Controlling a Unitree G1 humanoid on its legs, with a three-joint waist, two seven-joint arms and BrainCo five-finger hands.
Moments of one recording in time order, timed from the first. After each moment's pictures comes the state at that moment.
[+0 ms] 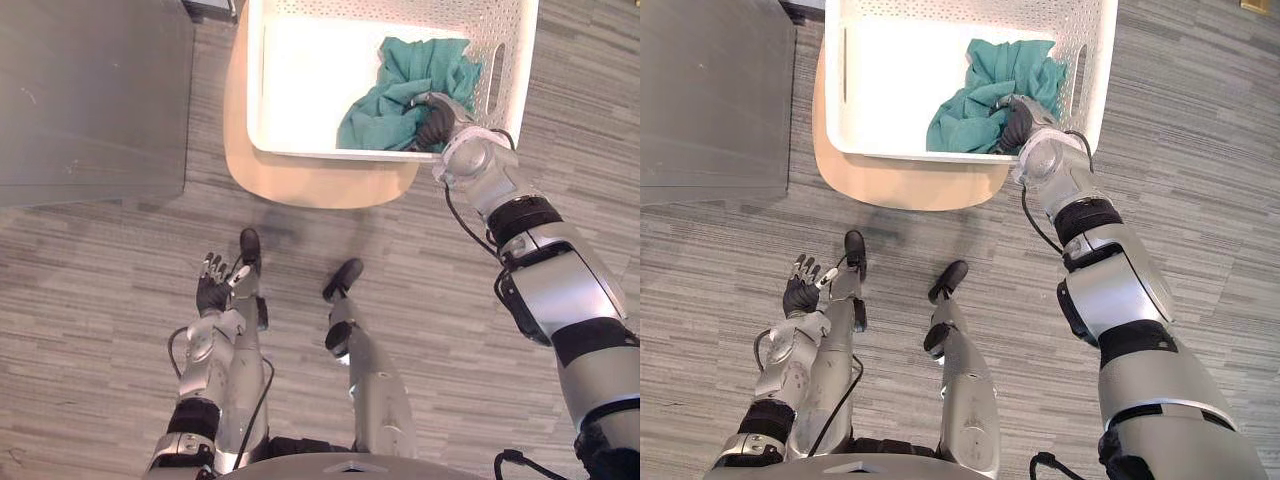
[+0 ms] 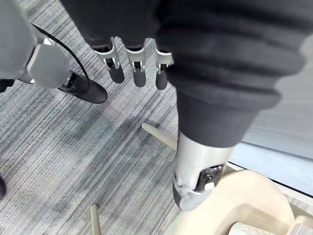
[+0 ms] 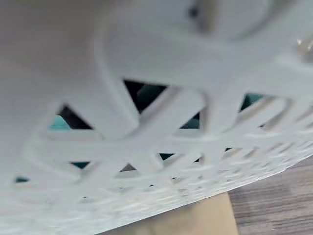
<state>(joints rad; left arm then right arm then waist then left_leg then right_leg) -0.13 -0.02 0.05 0.47 -0.48 -0.18 0.12 -1.19 -0.56 0.49 1.00 -0.30 -0.02 0.01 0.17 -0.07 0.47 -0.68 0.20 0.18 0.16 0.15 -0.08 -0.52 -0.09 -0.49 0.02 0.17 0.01</state>
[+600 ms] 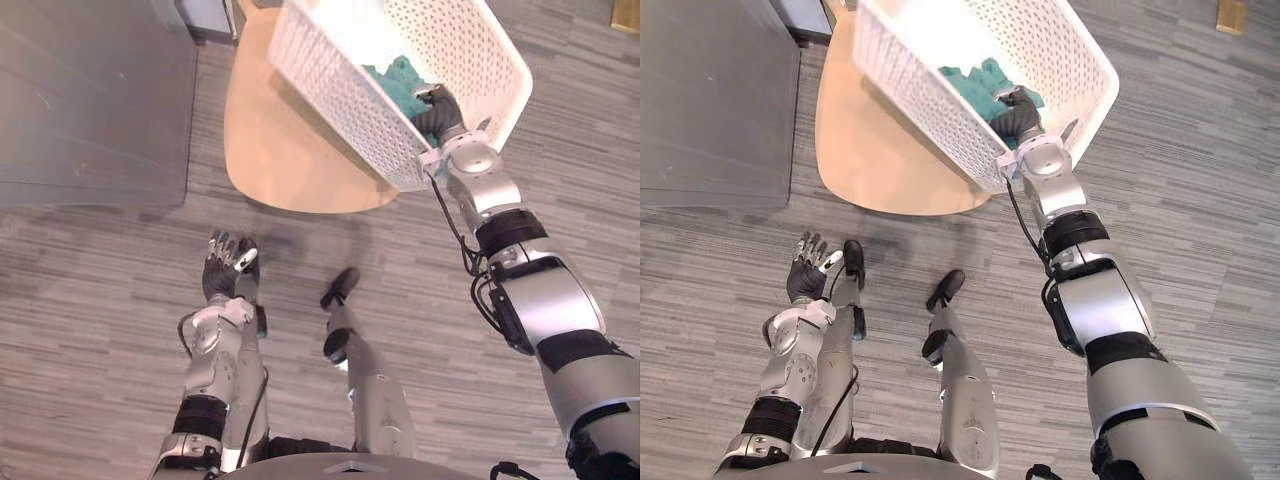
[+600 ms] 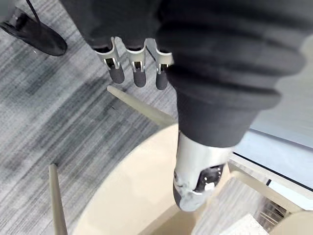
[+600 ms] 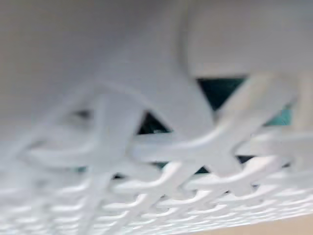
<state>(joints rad) -0.13 -0.03 0.00 0.31 -0.51 -0.20 0.10 -1.10 -0.51 0.27 0.83 0.33 -0.05 0.01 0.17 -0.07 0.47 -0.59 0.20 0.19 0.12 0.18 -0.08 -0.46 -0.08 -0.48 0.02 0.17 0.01</state>
